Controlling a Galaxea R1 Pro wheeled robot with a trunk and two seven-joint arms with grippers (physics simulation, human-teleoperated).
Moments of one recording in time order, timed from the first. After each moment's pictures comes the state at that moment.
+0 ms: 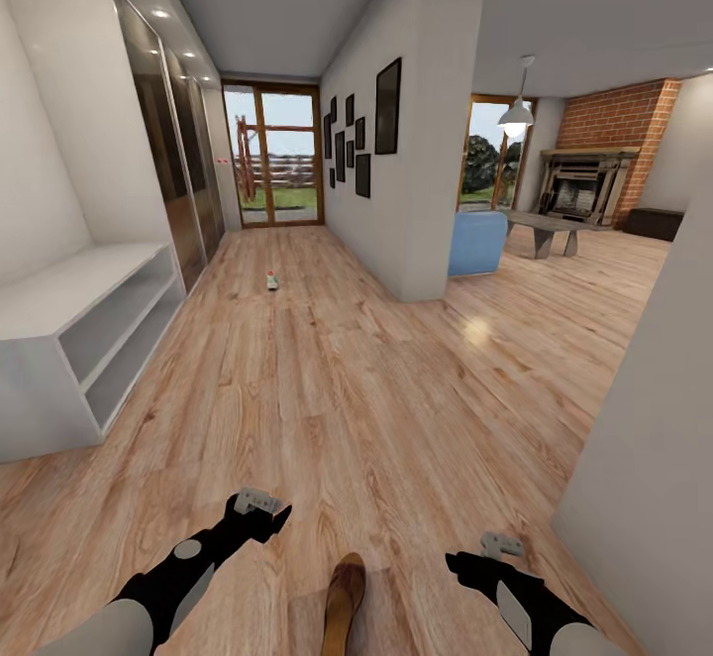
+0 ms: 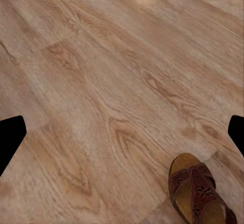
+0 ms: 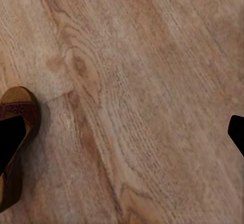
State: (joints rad) left arm -0.62 0.08 -0.21 -0.30 0.05 -0.27 -0.32; right arm -0.58 0.00 -0.23 -0.22 0.00 0.10 0.09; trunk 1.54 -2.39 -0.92
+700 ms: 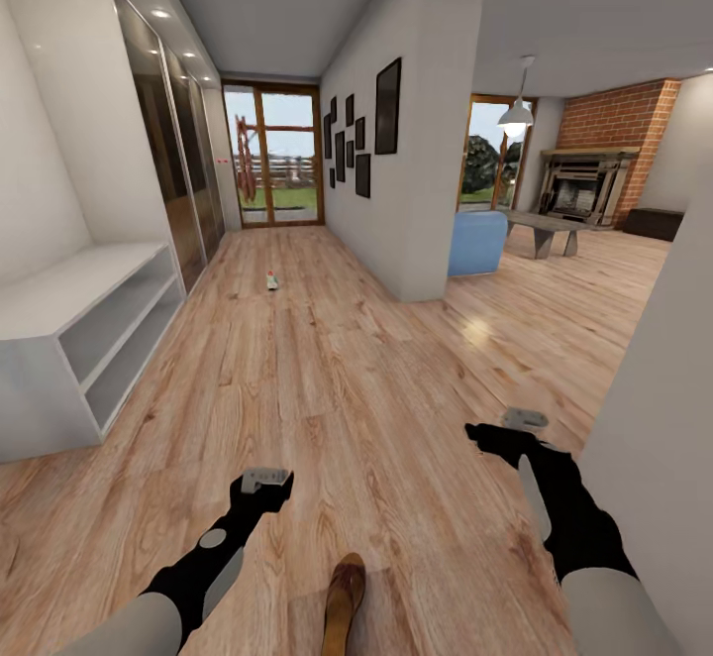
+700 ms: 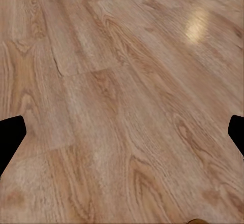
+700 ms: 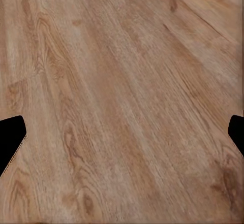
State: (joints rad) left arm -0.62 0.00 -0.21 -0.36 0.19 -0.29 -0.04; right arm -0.59 0.00 -0.23 -1.04 0.01 0.55 0.09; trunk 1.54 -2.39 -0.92
